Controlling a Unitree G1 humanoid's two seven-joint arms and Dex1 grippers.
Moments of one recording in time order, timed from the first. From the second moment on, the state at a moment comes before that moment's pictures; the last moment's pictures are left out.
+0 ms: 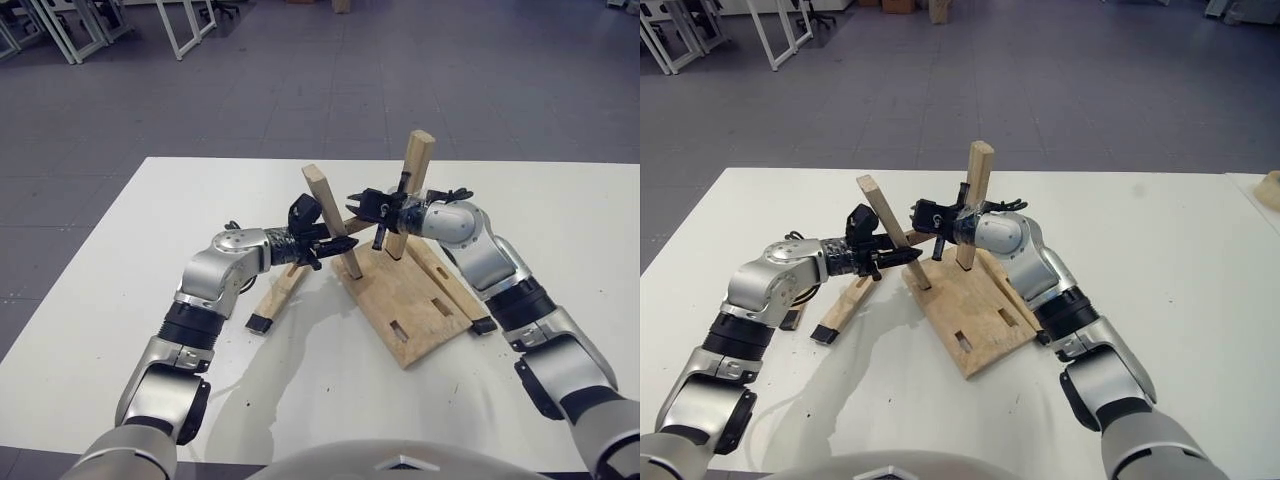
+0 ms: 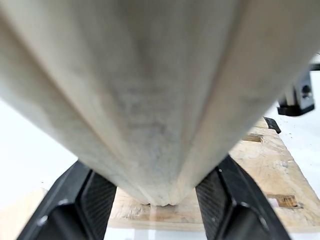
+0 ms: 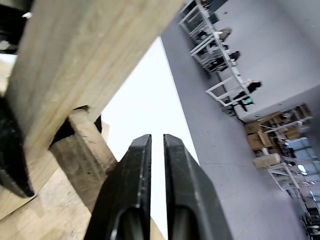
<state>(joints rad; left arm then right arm) -0.48 0.44 -0.24 0.14 -0.44 0.59 -0.78 -0.74 -0.38 0.48 0.28 -0.23 0.02 0.75</state>
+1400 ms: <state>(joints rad) -0.51 0.40 -0.25 0.07 -0.45 0.71 -0.71 -0.62 -0.29 0.09 -0.11 0.09 0.26 0.56</state>
